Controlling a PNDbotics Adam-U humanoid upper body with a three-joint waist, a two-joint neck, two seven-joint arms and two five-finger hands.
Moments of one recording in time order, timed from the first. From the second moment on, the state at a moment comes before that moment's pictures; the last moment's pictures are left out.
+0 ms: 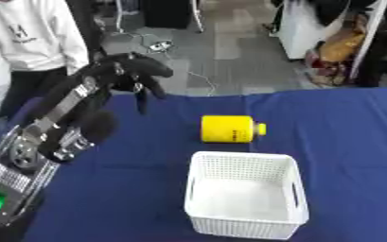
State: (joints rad) left arm -0.40 0.65 -0.06 -1.98 -0.01 -0.34 -0.31; right arm -0.46 -0.42 -0.02 -1.99 -0.17 -0.90 -0.23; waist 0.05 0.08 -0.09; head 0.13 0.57
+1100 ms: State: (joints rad) left arm -0.80 0.87 -0.23 -1.60 -0.42 -0.22 -0.55; right arm -0.46 -0.42 0.00 -1.99 -0.19 -0.88 -0.18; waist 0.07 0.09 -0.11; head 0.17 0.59
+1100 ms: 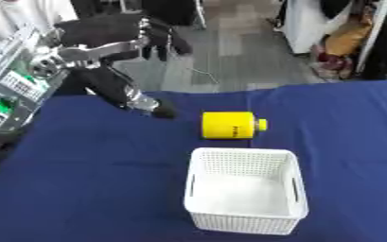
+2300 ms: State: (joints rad) left arm -0.99 0.81 -0.23 -1.15 -0.63 -0.30 -0.70; right arm -0.54 -0.37 0.01 -1.99 -0.25 -0.86 -0.14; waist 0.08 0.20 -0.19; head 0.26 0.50
